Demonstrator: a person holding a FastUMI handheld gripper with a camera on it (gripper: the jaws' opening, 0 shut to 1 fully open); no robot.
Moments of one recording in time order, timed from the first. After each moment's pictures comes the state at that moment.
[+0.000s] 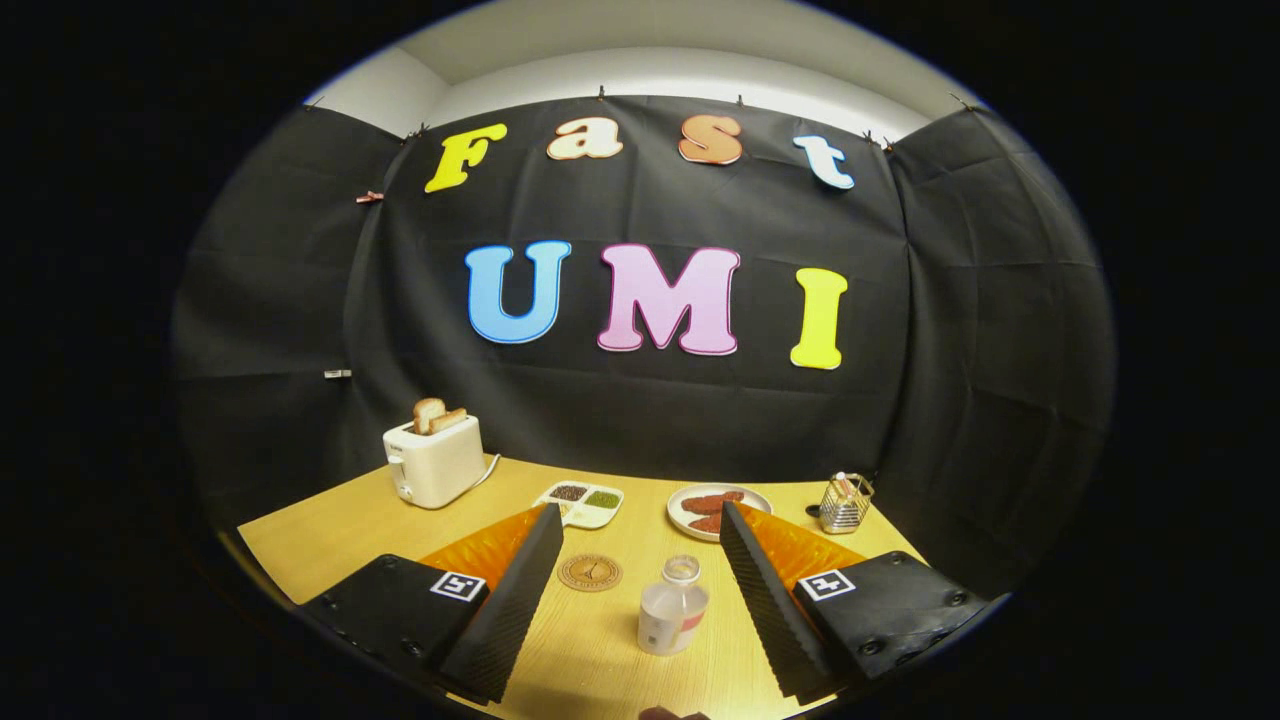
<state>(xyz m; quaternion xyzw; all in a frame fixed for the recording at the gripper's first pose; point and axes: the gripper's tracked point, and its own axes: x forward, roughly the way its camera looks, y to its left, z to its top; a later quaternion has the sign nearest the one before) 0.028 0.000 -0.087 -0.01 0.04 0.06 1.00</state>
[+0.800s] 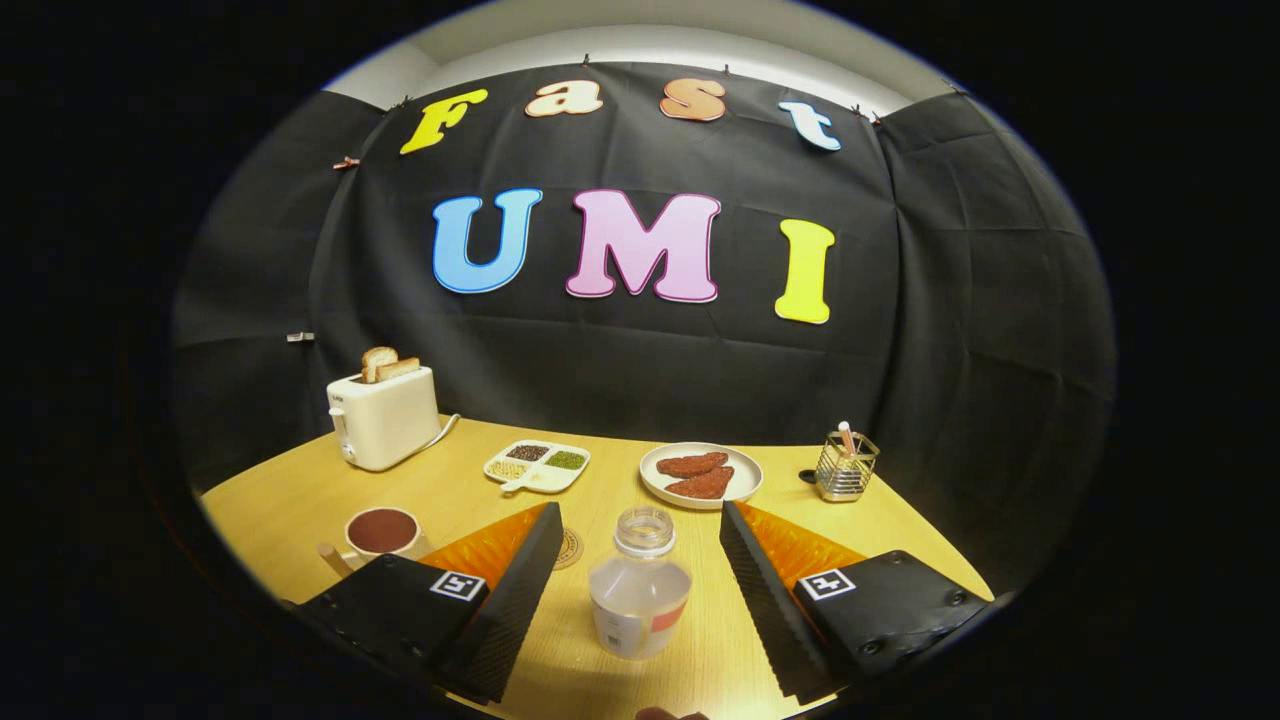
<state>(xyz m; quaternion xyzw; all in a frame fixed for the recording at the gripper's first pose) 0.085 -0.021 -0.180 -0.02 0.07 0.03 1.00</state>
